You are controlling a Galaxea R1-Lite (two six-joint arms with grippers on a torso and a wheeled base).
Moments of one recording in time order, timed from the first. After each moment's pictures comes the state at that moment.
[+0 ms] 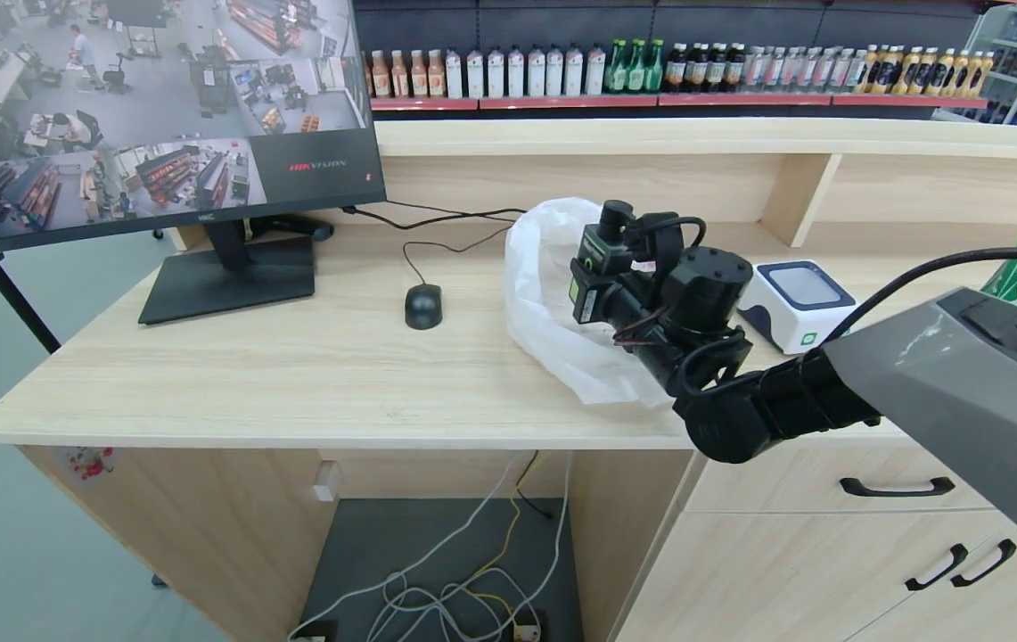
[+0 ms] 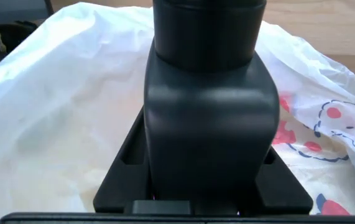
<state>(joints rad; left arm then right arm) 0.00 0.00 0.00 0.00 0.01 -0.01 0.49 2.26 -1.37 -1.10 -0.18 -0.01</state>
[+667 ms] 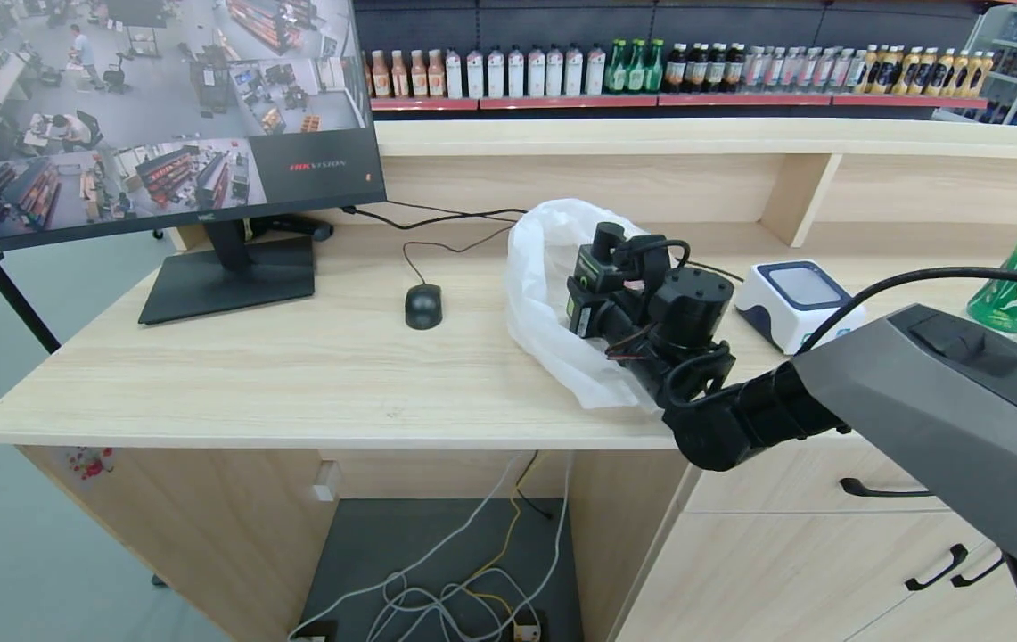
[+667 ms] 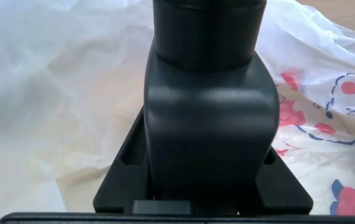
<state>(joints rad) 0.00 0.00 0.00 0.00 0.01 -0.01 0.48 2.33 -1.39 -1.12 -0.18 -0.01</state>
